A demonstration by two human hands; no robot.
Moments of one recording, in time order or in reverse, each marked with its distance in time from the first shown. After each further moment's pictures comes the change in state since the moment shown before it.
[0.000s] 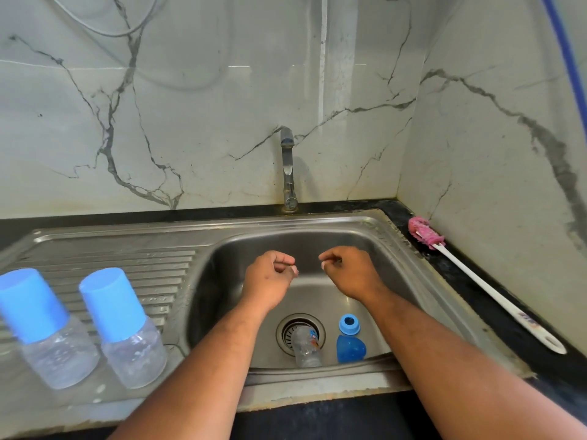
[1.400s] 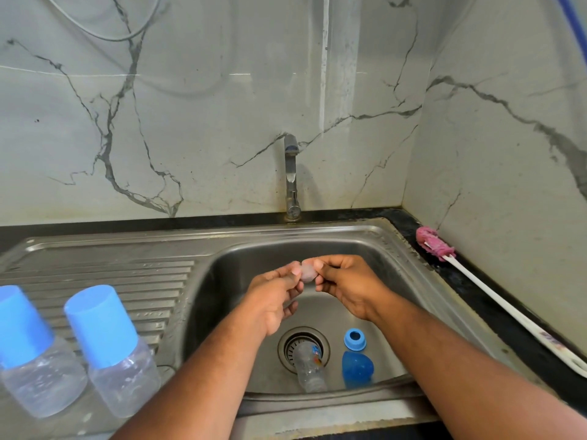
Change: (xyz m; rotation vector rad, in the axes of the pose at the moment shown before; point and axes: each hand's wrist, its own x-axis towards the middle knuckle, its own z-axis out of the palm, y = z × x) left_hand 0.005 0.012 0.002 -0.726 -0.161 -0.455; right_hand 0.001 -0.023 0.006 0.951 -0.246 0.207
